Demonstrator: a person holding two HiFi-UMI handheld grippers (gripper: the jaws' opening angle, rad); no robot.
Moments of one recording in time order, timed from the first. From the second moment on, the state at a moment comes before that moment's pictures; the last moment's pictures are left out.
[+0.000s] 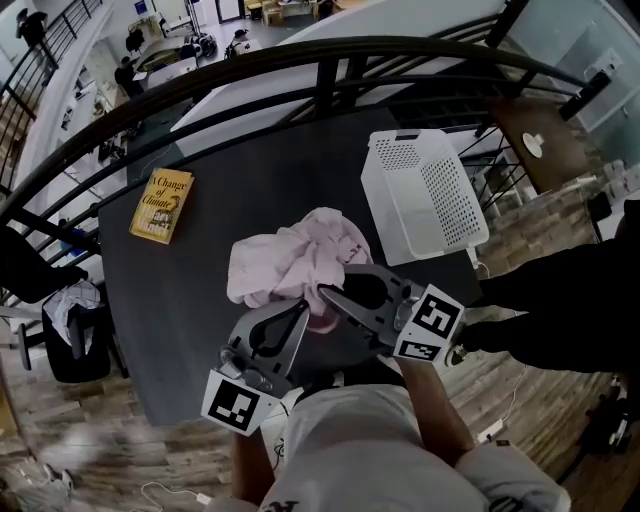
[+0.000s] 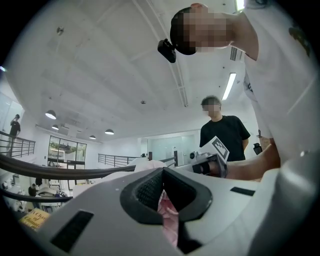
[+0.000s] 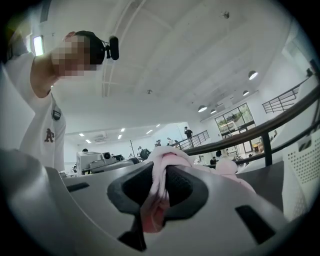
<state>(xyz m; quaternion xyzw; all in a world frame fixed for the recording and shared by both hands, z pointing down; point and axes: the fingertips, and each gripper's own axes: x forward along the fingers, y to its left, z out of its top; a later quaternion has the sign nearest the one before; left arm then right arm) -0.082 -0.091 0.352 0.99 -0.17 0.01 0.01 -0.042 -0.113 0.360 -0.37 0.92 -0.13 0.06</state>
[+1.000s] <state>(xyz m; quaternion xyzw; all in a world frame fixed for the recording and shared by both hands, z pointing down) 0.013 -0.097 0.281 0.99 -0.12 -0.04 -0.06 0.056 -0.112 0.267 -0.39 0.91 -0.03 0.11</state>
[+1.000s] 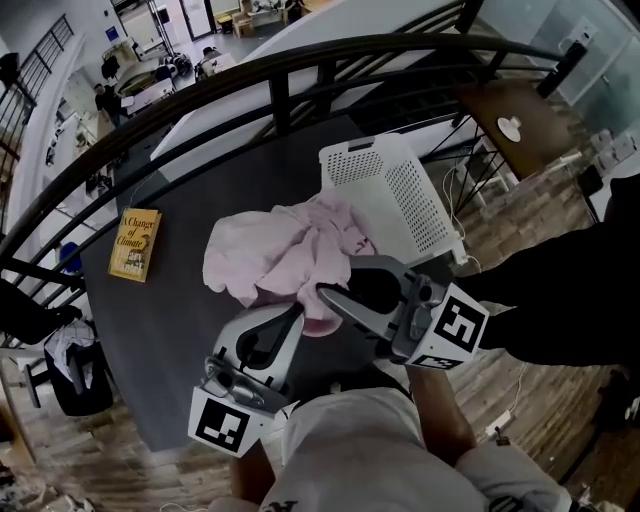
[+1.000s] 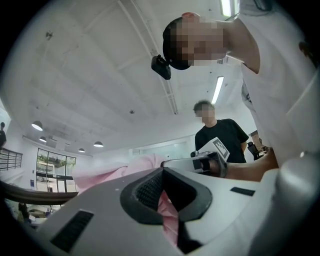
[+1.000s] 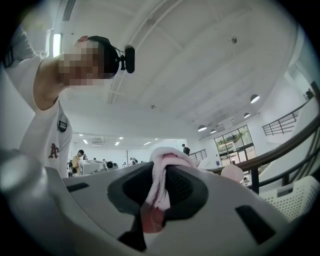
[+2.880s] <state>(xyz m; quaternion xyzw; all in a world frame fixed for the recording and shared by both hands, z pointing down) 0.223 -0.126 0.352 1.00 0.01 0.04 -0.01 0.286 -0.125 0.332 -0.57 0.81 -0.09 0.10</state>
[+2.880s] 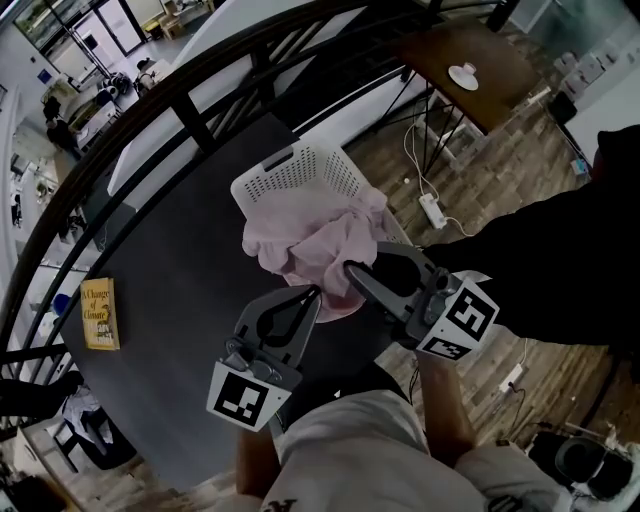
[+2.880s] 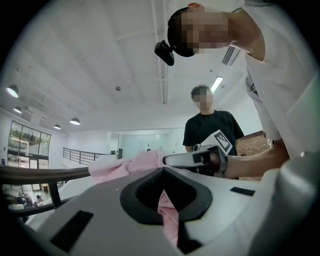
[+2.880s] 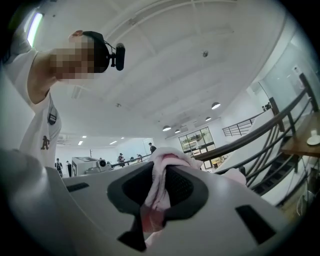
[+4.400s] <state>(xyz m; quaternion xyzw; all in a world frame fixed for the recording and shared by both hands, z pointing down) 0.260 -0.139 0.438 0.99 0.02 0.09 0.06 0.291 -0.138 0.495 -0.57 0.78 -0.24 -0.11</state>
